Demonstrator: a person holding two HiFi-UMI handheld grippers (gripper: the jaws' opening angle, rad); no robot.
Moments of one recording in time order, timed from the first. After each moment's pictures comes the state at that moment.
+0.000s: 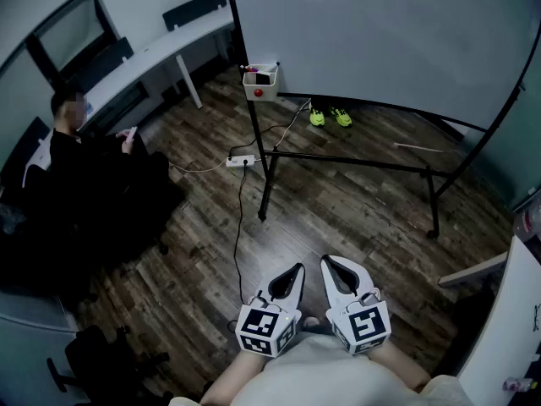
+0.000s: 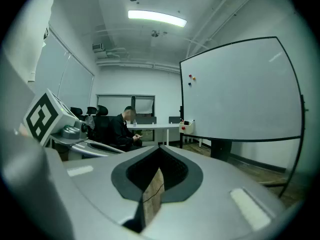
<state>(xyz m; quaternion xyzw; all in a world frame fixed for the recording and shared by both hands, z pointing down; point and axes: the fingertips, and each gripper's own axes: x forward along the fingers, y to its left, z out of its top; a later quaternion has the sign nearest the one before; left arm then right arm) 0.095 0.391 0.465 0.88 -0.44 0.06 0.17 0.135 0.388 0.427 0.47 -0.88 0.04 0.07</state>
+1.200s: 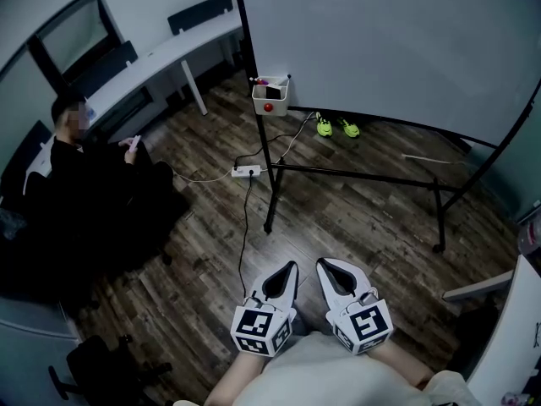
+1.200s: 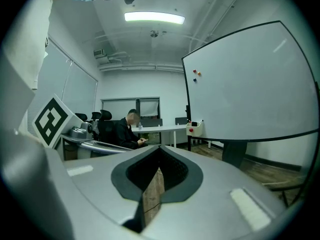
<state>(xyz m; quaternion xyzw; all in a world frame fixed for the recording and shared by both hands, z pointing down) 0.054 0.310 0.452 0.86 -0.48 0.04 0.17 0.102 0.317 0.423 0.43 -0.90 0.06 0.04</state>
